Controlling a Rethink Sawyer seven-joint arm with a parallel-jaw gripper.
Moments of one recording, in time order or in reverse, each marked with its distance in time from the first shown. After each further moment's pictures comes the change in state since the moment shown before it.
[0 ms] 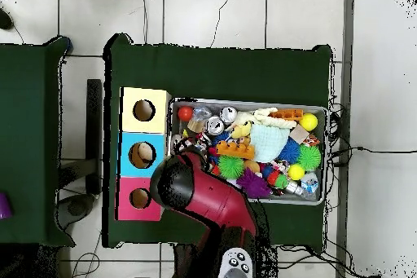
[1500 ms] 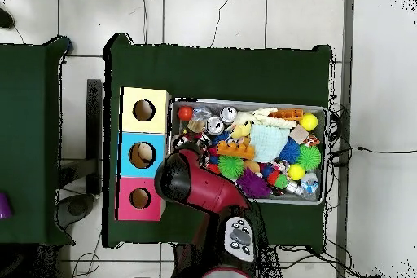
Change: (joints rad) arm -0.086 0.123 0.143 0.000 -0.072 -0.231 0.000
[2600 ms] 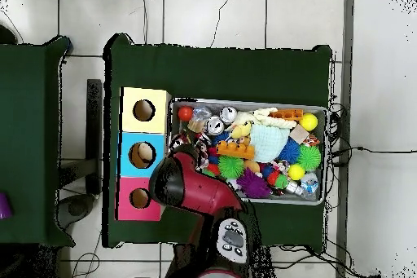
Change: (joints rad) arm 0.030 -0.016 -0.014 0.019 -0.025 -0.049 0.000
